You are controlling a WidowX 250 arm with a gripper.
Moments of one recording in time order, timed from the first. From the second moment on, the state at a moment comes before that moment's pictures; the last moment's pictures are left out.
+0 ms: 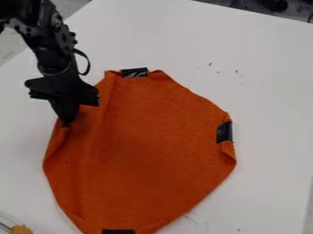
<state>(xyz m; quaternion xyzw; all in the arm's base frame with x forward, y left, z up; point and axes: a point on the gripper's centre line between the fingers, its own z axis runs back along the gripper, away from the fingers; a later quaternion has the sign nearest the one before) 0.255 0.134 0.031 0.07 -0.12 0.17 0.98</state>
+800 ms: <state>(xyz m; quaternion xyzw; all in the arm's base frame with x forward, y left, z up) 0.238 0.184 0.055 0.21 -0.15 0.20 0.95</state>
